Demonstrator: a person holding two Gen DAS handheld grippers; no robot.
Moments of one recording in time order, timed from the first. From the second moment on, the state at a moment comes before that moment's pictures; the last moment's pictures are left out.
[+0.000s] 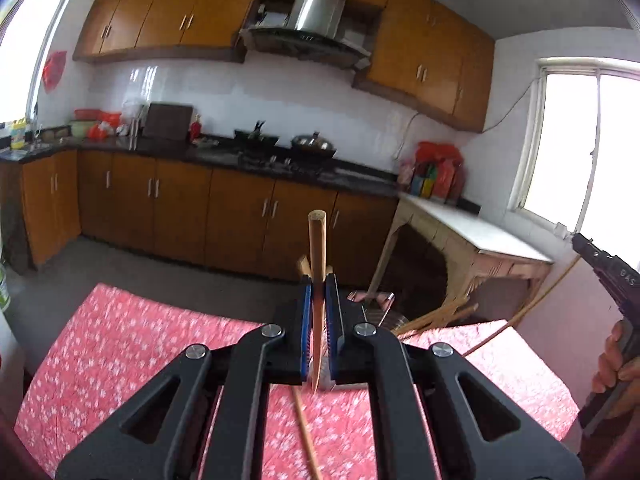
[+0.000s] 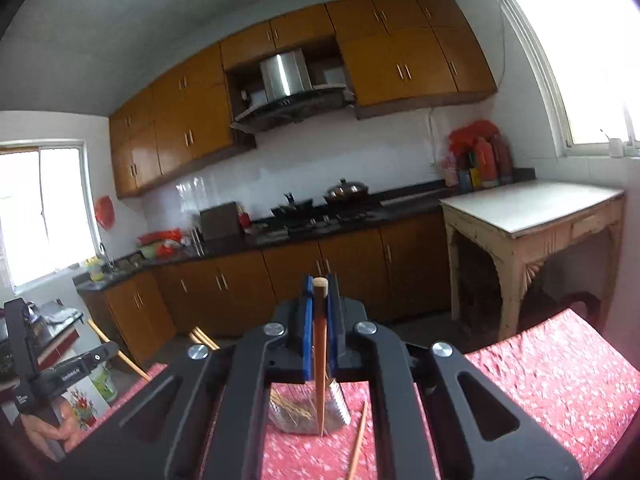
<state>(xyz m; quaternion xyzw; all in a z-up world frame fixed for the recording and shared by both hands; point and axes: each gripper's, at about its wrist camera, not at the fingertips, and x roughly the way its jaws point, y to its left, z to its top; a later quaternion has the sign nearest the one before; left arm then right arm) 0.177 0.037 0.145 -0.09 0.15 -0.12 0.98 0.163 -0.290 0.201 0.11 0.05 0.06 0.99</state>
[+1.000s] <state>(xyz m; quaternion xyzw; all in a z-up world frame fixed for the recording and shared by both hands) 0.274 -0.030 0.110 -0.11 0.19 -0.08 0.97 0.287 -0.260 0.129 0.13 0.13 0.06 0.98</state>
